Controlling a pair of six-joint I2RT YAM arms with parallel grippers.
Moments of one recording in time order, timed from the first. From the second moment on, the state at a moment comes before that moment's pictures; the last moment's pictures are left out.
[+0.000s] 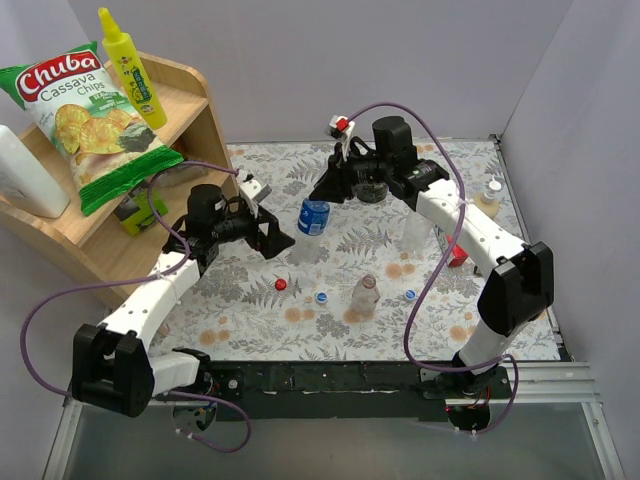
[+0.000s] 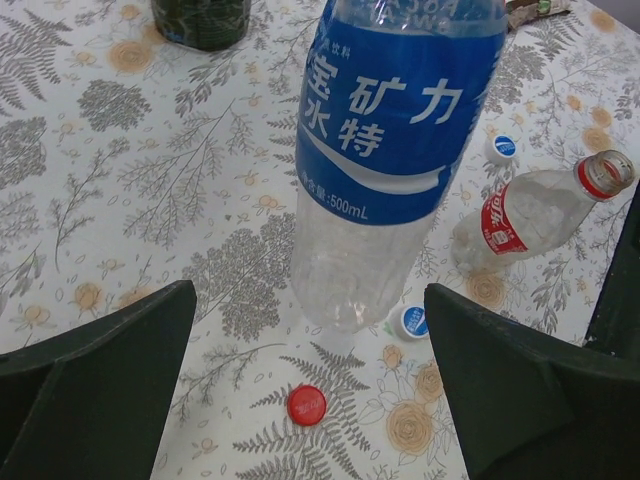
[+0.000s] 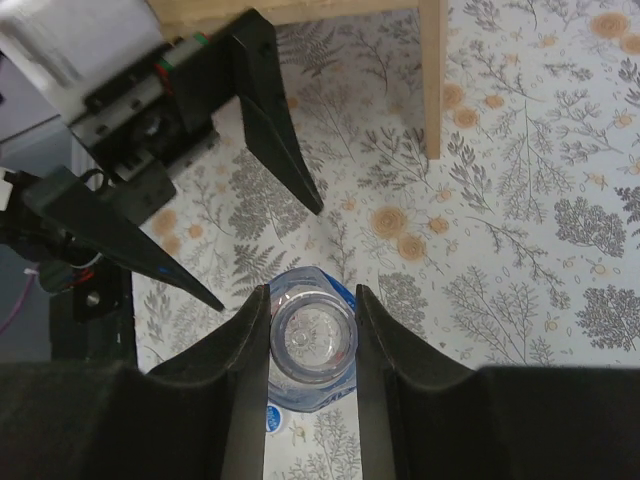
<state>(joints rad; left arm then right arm) -0.26 1.17 0.84 -0.10 0.71 0.11 0.56 1.70 1.57 -0.31 -0.81 -0.06</state>
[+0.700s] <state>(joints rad) -0.40 1.34 0.91 -0.03 0.78 0.19 0.57 1.67 1.59 -0.25 -0.85 0.09</state>
